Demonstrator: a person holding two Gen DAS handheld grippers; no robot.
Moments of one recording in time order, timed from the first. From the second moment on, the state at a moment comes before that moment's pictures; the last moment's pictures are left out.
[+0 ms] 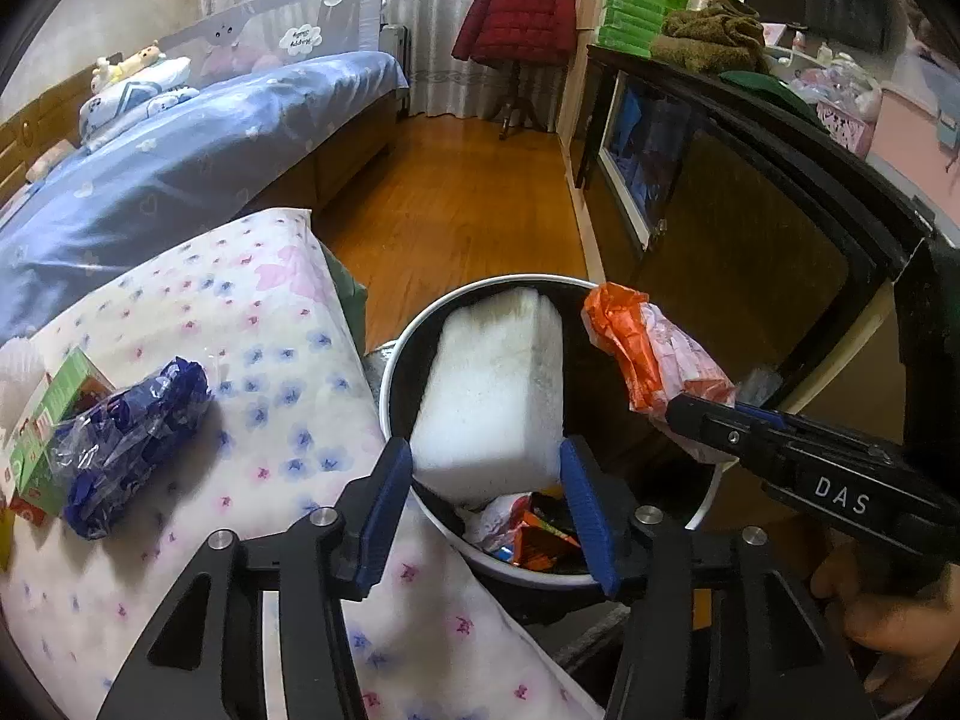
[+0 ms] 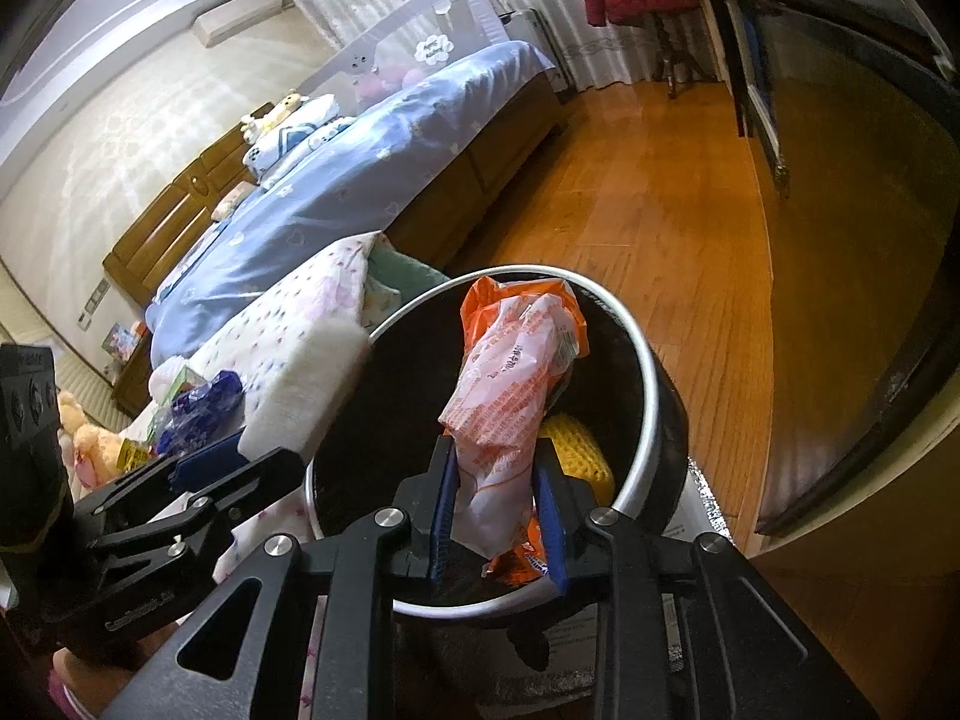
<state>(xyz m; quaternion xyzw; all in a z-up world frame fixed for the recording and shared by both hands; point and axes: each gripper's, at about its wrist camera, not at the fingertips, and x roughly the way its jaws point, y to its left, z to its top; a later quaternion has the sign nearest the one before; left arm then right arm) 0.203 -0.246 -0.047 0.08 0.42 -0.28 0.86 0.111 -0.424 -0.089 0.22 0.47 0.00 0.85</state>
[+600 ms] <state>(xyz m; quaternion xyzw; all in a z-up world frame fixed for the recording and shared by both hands) 0.157 -0.169 -0.038 0.03 0.40 -0.24 0.88 0.099 -0.389 -0.067 0.23 0.44 0.02 0.87</state>
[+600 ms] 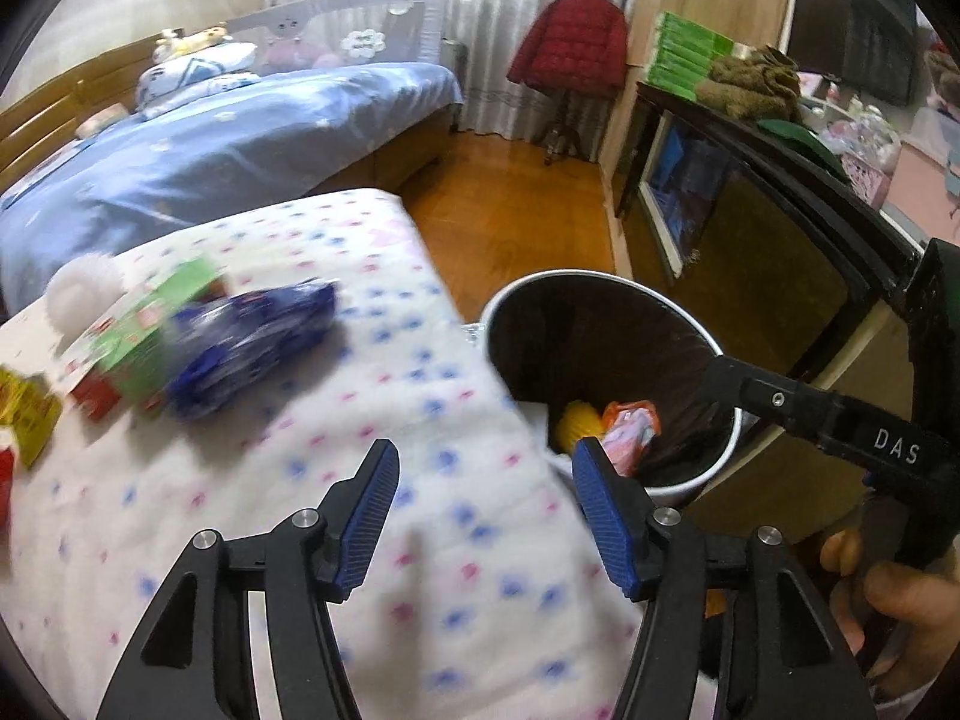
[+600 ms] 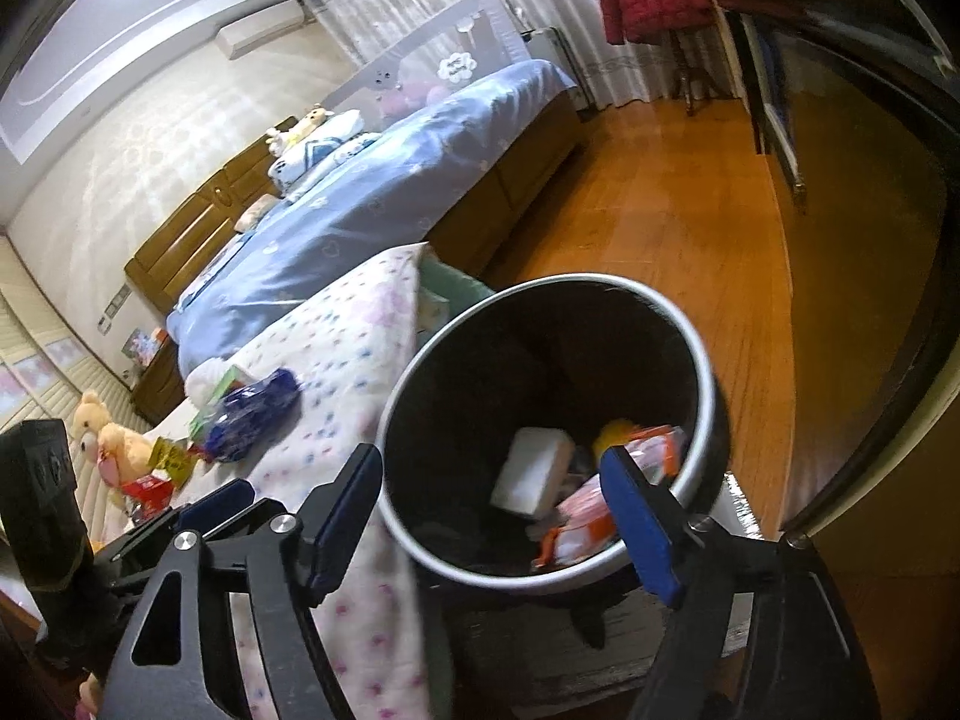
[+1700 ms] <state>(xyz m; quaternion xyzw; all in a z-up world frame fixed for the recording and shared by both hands) 0.143 0.002 -0.039 -0.06 0.42 -0.09 0.90 0.126 -0.241 -0.078 0.20 0.47 0.14 0.85</state>
